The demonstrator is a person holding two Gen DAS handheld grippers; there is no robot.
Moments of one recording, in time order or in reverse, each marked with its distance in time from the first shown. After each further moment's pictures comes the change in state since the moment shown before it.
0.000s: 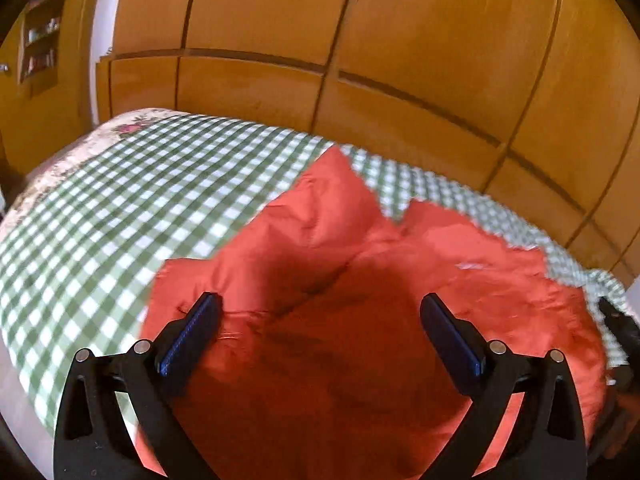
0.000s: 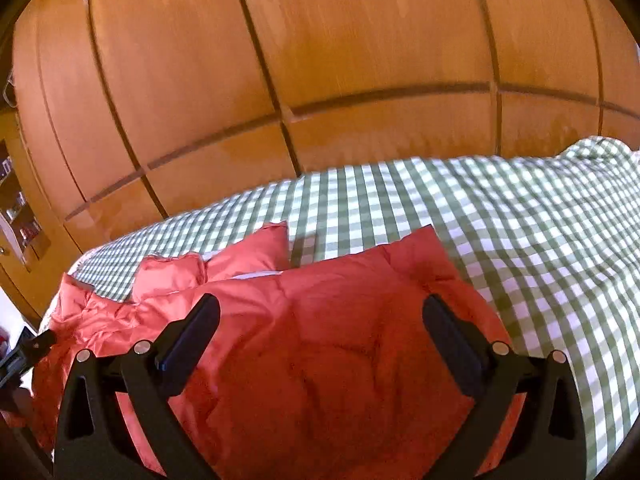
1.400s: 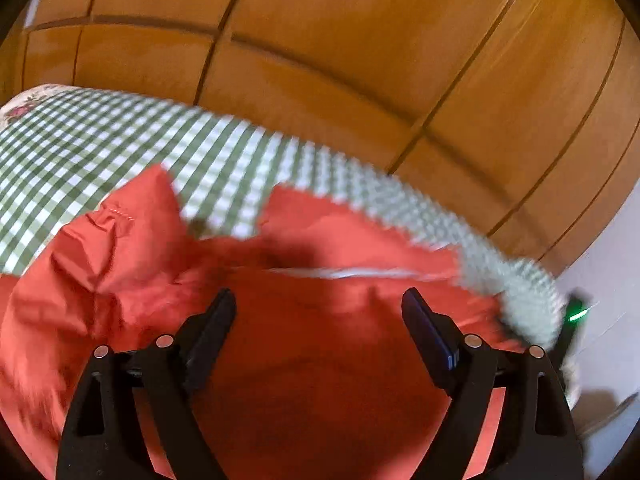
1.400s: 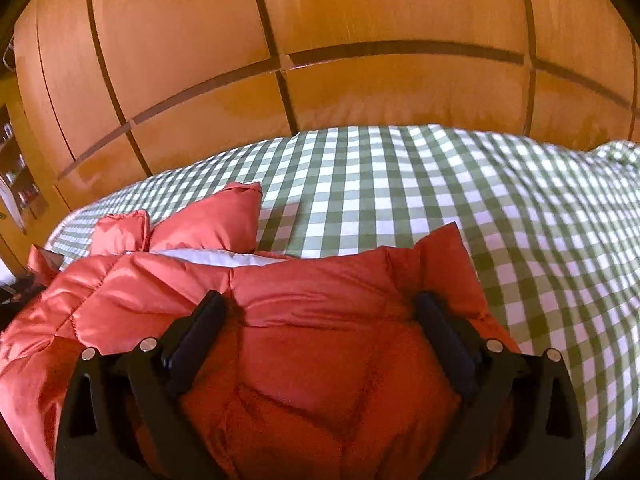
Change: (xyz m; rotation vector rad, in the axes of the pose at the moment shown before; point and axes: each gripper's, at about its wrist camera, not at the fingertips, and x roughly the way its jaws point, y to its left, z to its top) left arm 0.013 -0.075 0.024 -0.034 0.057 -0.377; right arm 0.065 -0.016 0.006 -0.031 0.088 0.069
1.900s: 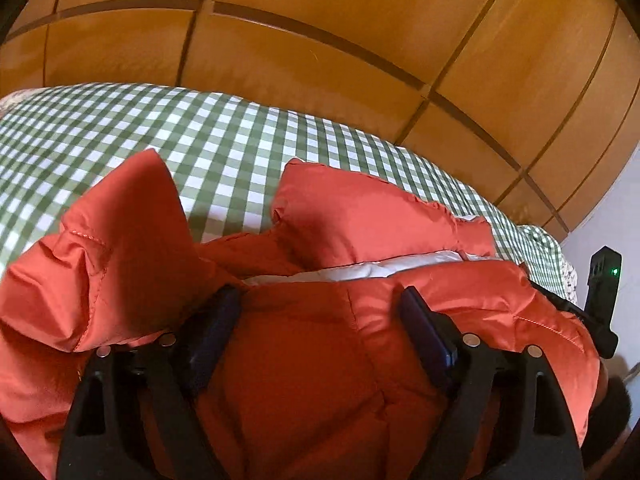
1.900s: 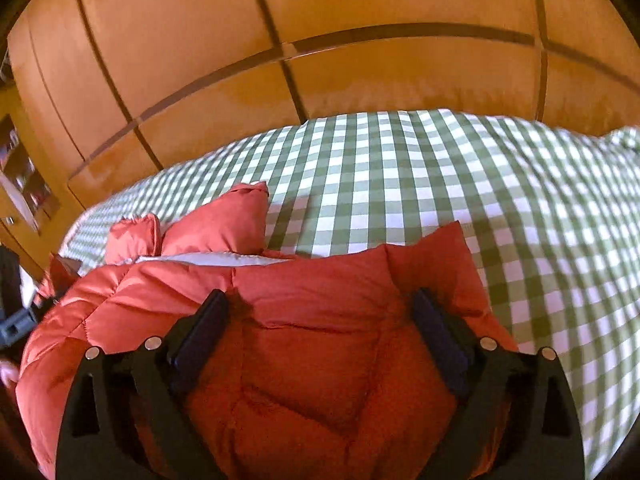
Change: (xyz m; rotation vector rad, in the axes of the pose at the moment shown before) left arm 0.060 0.050 0.003 0.095 0.125 -0.016; right arm 0.010 -0.014 0.014 0.070 0.081 0.105
